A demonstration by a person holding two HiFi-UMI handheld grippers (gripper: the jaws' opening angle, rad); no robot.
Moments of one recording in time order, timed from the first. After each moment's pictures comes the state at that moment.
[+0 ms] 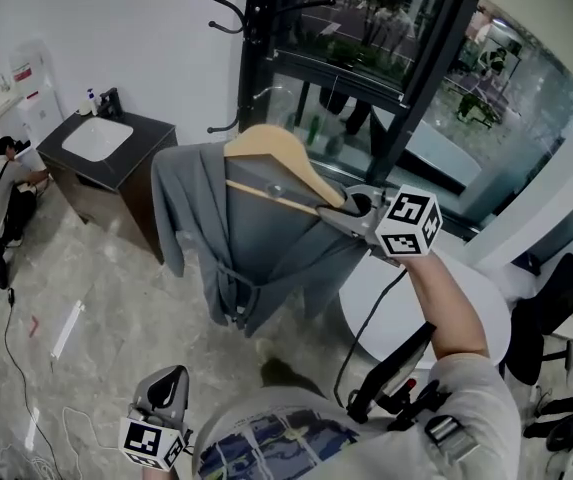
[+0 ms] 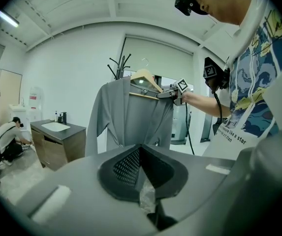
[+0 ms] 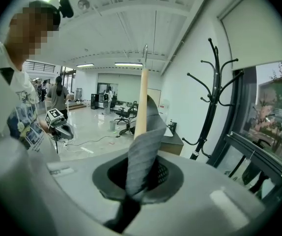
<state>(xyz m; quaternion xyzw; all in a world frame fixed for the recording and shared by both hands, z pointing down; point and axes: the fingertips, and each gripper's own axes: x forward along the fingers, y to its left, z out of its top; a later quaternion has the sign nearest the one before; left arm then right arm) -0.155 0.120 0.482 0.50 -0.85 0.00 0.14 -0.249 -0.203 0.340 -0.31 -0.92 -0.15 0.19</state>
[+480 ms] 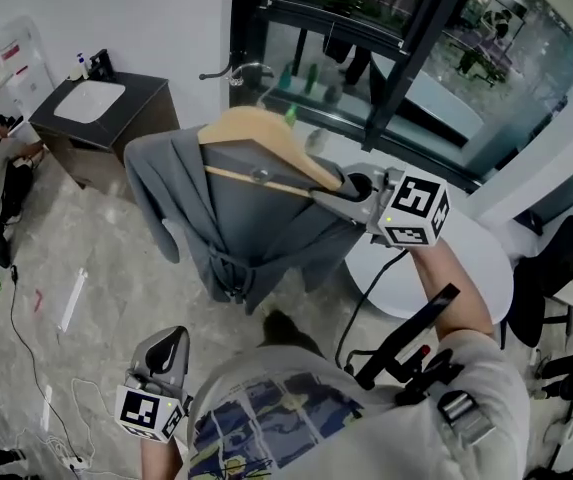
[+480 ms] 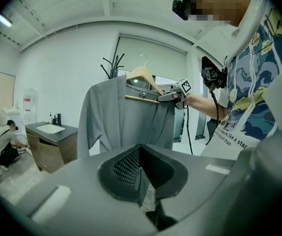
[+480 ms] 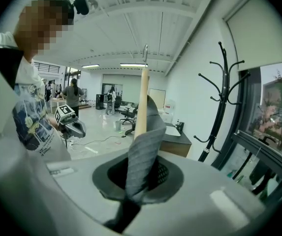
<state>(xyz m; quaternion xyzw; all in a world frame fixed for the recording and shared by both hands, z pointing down) -0.137 0.119 0.473 0.52 -0.84 0.01 0.14 -0.190 -0.149 0.360 -0.33 -0.91 -0.16 0.18</state>
